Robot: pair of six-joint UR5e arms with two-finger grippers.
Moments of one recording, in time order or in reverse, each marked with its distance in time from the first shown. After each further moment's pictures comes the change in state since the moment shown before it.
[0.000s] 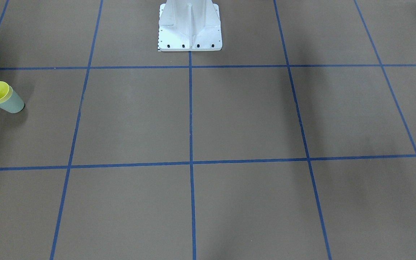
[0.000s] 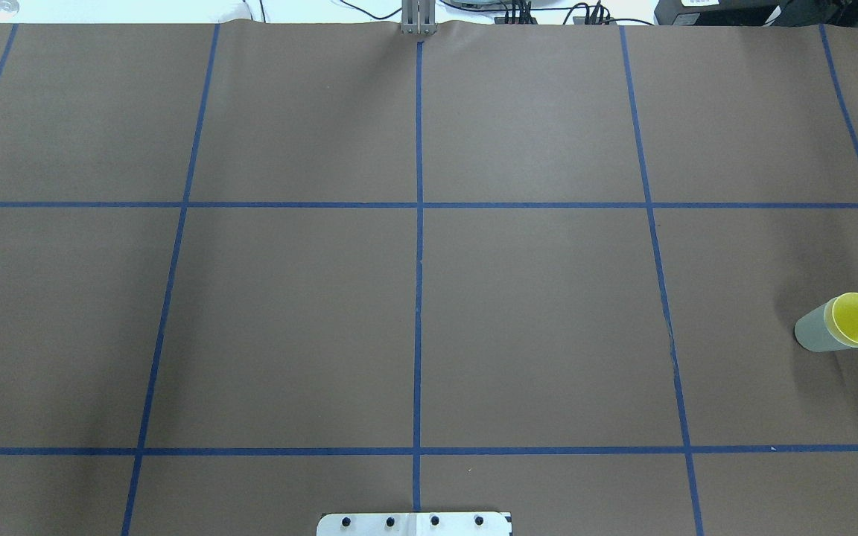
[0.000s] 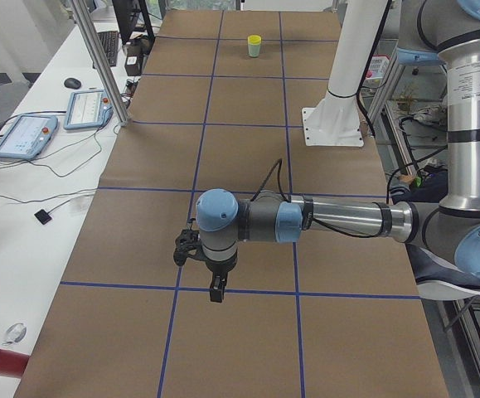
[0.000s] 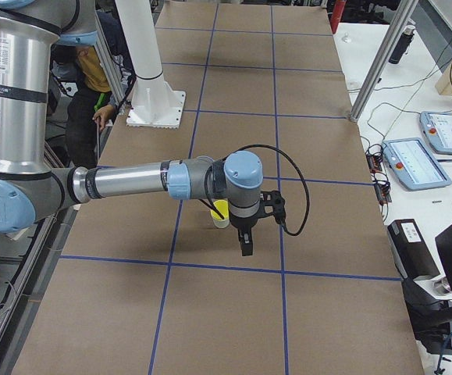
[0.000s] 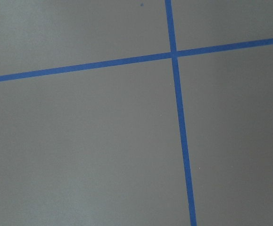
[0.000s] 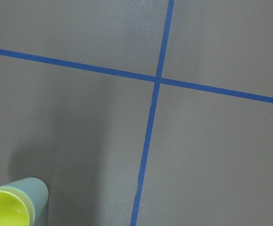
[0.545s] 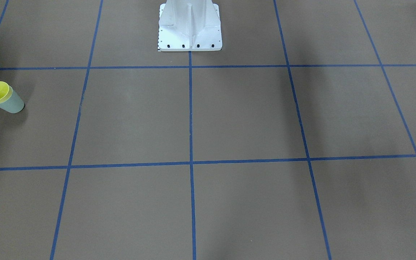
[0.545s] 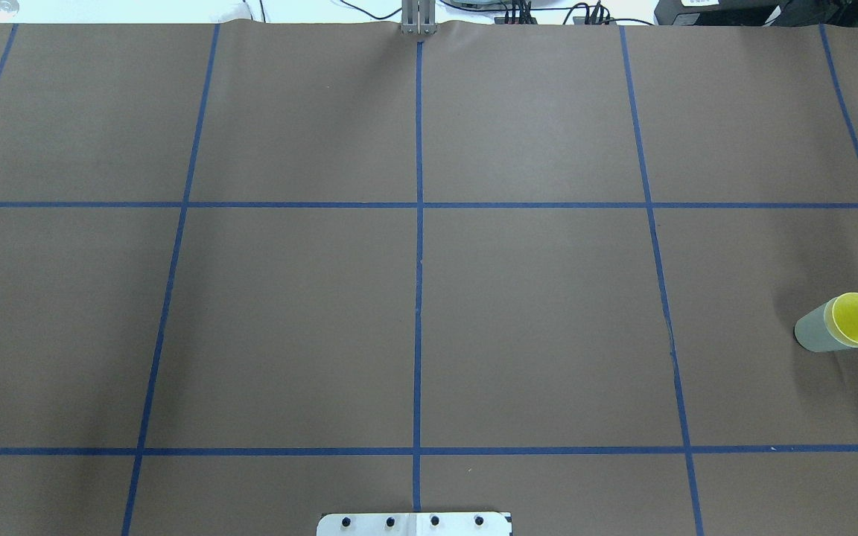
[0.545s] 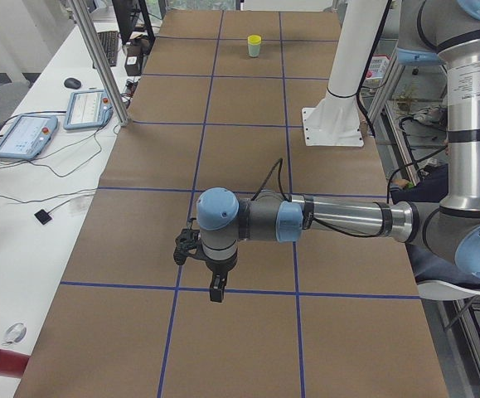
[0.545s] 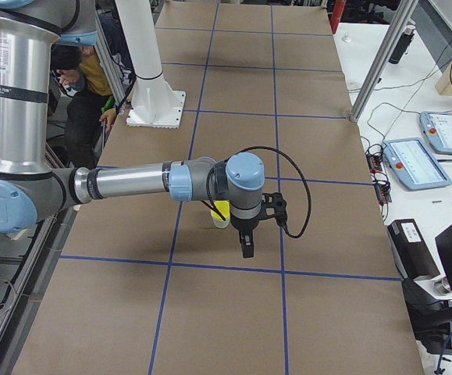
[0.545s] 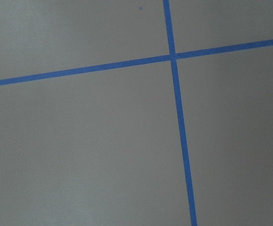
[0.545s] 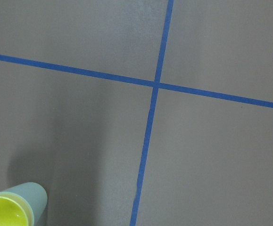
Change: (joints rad) left arm 0.000 0.002 -0.001 -0.002 0.007 -0.003; right arm 0.005 0.000 -0.017 -0.001 -0.009 0.006
